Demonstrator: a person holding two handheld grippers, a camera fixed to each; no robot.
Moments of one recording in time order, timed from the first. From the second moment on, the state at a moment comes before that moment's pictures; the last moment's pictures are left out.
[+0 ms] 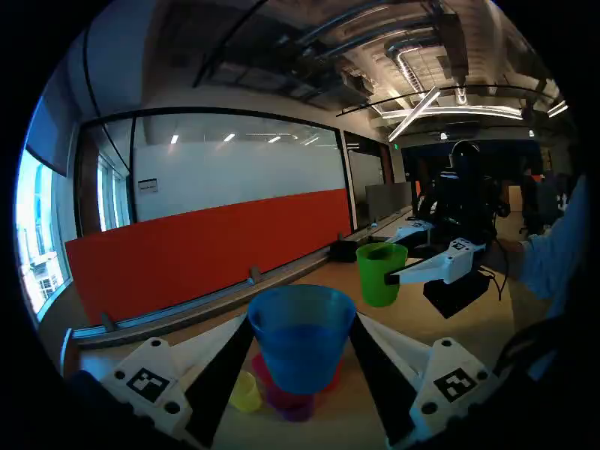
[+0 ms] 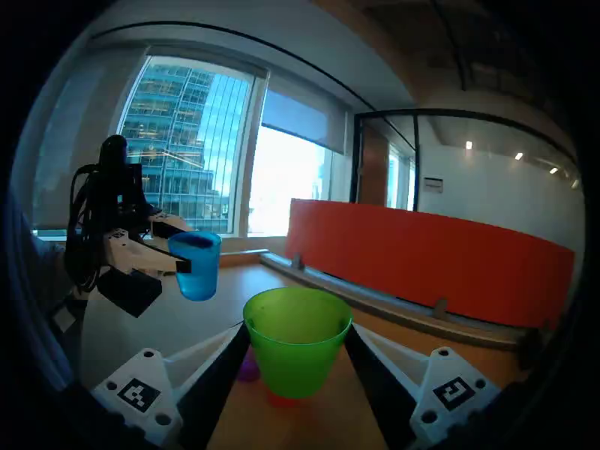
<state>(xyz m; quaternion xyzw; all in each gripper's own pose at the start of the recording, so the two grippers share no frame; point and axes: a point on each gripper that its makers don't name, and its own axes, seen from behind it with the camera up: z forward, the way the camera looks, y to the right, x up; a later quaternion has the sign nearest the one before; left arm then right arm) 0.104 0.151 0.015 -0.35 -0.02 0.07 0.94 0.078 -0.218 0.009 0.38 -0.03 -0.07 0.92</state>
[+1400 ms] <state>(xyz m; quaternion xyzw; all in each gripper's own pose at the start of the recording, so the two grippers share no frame) 0.189 0.162 0.012 -0.29 0.11 0.32 0.89 0.042 -0.297 -0.030 0.47 -0.04 -0.07 0.88</state>
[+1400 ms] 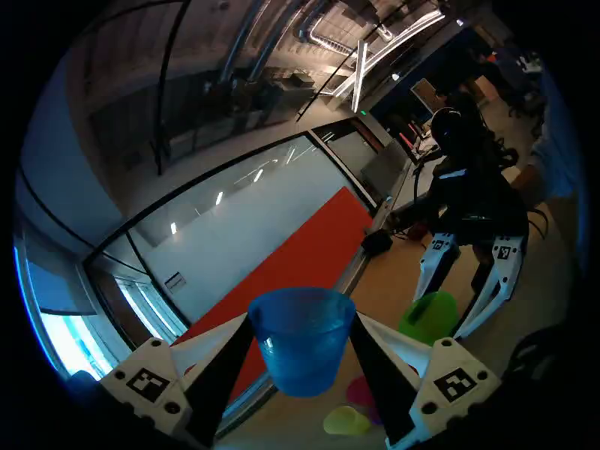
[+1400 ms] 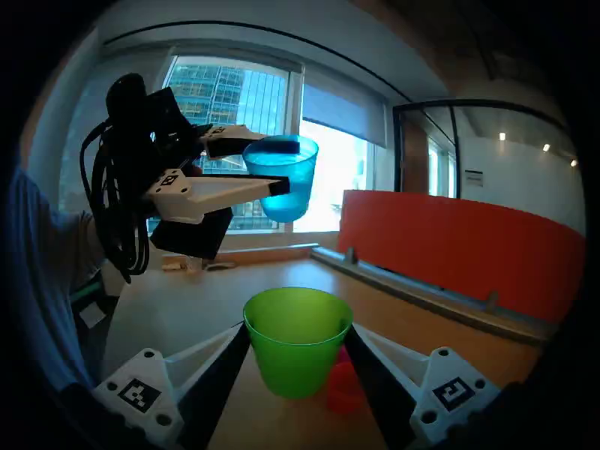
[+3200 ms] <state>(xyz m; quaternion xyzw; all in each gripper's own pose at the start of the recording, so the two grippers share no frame) 0.219 0.190 0.011 -0.25 0.19 0.51 0.80 0.040 -0.312 -0.035 0.49 -0.04 -0.06 0.87</state>
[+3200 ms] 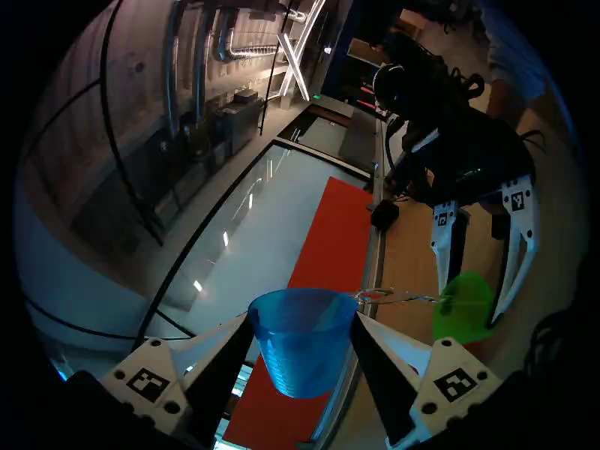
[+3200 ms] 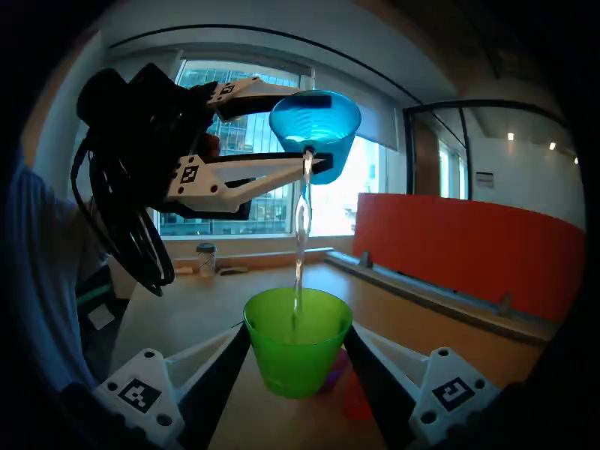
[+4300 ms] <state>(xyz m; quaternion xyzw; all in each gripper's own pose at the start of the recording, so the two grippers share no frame) 0.231 0.189 0.012 -0.22 0.21 0.57 0.76 0.043 -0.307 -0.037 0.49 -0.03 -0.08 0.87</state>
